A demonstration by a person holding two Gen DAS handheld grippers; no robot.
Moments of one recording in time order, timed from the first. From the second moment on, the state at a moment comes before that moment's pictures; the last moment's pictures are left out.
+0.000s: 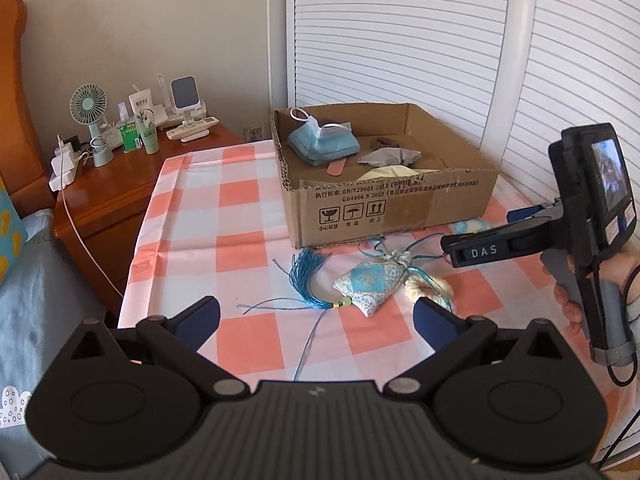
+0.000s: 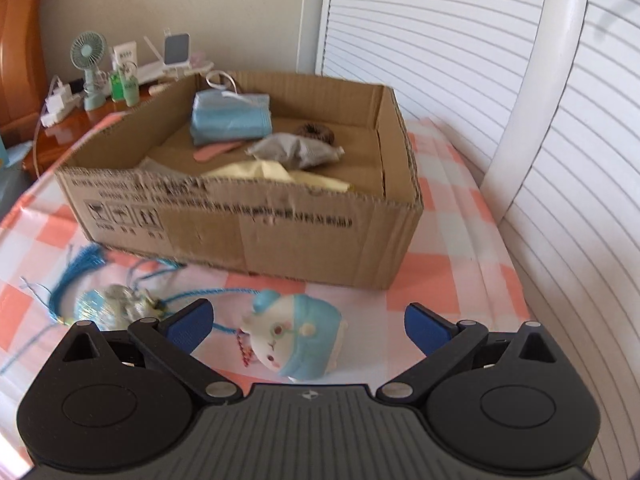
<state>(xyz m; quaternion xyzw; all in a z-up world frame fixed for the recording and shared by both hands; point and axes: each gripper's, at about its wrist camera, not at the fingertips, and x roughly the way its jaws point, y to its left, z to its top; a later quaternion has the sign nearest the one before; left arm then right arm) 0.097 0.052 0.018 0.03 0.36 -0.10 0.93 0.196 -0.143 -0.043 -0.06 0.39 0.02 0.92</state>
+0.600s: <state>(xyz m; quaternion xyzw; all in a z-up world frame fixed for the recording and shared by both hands) 0.136 0.041 -0.021 0.04 0.40 -0.15 0.90 0.178 -0.172 -0.066 -0.03 0.43 0.00 0.90</state>
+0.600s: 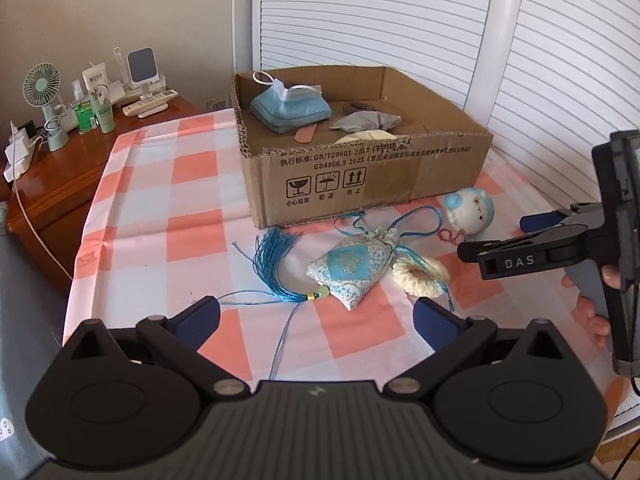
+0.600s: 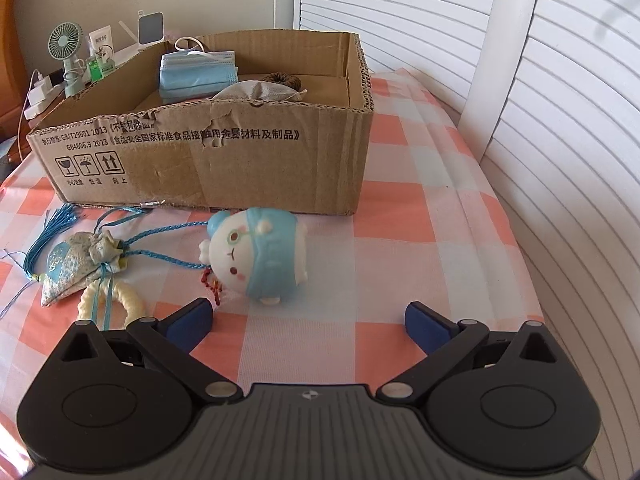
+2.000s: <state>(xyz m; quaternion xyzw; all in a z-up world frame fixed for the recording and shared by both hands) 0.204 0.010 -0.056 0.14 0.39 -0.31 0.86 0.163 -0.174 -0.067 -0.04 0.41 0.02 0.91</state>
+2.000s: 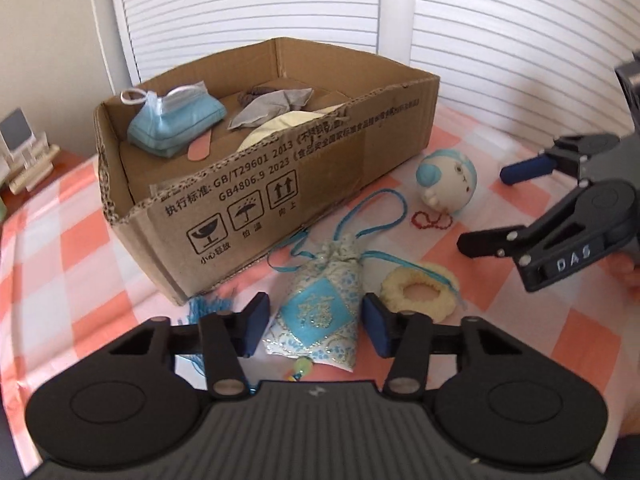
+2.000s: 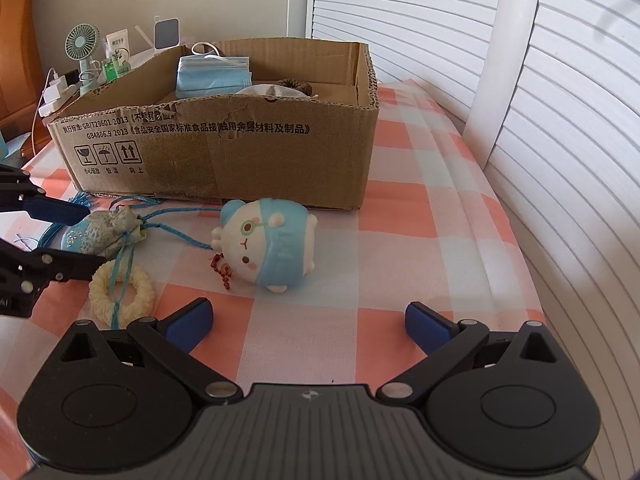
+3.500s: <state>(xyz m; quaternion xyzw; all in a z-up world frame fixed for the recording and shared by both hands) 0.160 0.045 -0.053 0.02 0.43 -0.18 0.89 0.153 -0.150 -0.071 -0.07 0.37 0.09 0.92</state>
